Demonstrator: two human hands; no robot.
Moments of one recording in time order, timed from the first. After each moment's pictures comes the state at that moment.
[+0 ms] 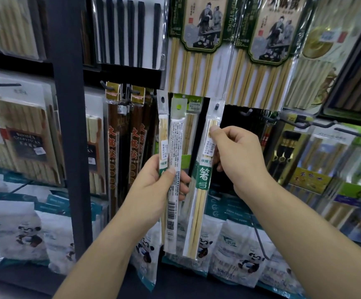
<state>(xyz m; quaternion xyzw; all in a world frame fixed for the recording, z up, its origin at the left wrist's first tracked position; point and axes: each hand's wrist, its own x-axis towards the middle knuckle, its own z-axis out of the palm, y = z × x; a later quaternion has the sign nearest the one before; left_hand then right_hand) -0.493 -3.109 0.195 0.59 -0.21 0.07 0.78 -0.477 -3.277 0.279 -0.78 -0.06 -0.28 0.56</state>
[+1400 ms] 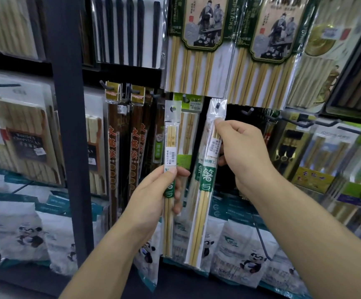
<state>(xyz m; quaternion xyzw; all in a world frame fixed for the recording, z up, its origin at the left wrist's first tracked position) -0.496 -3.112 0.188 0.55 -0.17 0.02 0.82 -0.485 -3.272 0.295 -0.77 -0.07 -0.23 0.60</state>
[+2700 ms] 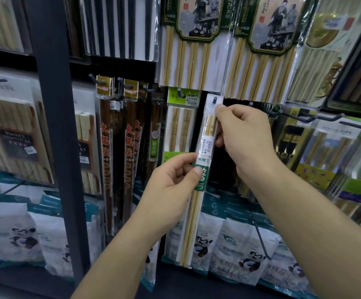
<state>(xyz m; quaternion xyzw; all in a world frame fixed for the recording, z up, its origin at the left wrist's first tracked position) -0.499 -3.142 0.207 0.64 -0.22 0.12 0.73 -0.468 -3.279 0.301 -0.75 -0.09 -0.32 0.57</state>
